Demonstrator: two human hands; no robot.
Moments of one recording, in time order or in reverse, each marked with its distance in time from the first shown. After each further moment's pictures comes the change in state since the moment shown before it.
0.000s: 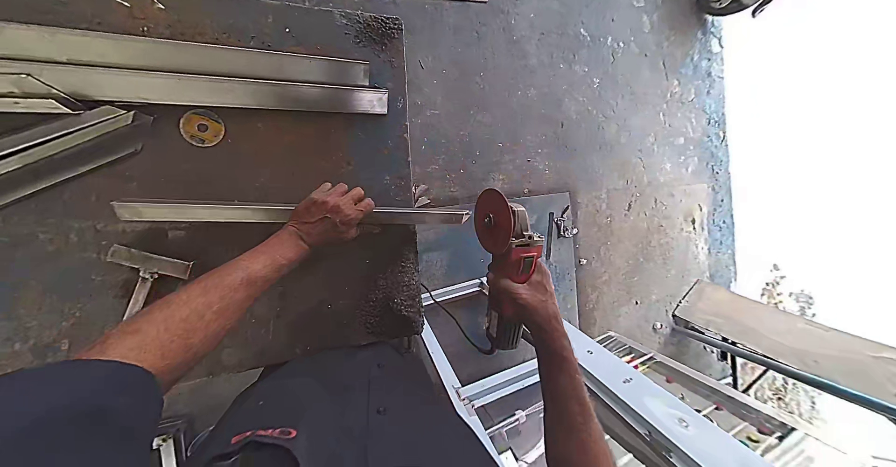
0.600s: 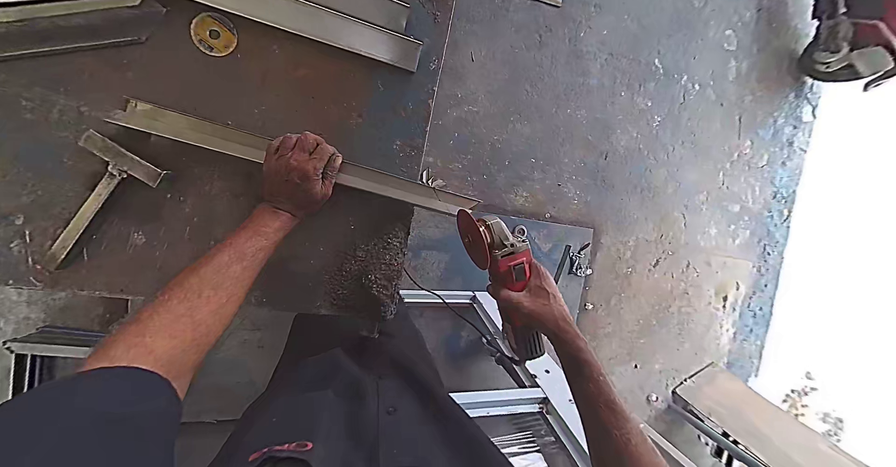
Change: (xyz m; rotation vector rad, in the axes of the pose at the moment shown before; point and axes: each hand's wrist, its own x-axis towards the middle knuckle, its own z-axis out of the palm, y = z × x) left_hand -0.036 0.033 0.034 0.117 0.301 -0.699; right_hand 0.065 0.053 -0.041 -0.392 -0.425 -0.149
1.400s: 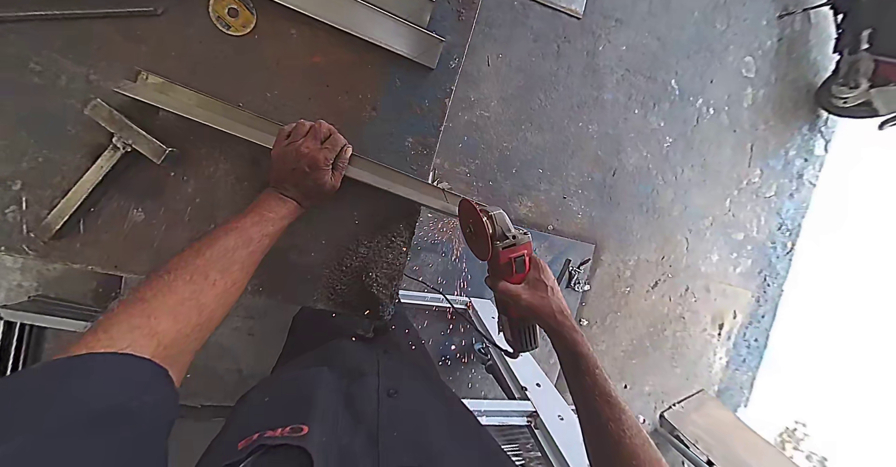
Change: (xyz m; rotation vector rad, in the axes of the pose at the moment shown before) left_hand 0.001 0.000 0.002 0.017 0.002 0.007; right_hand 0.026 -0.015 -0.003 -0.084 -0.026 -0.024
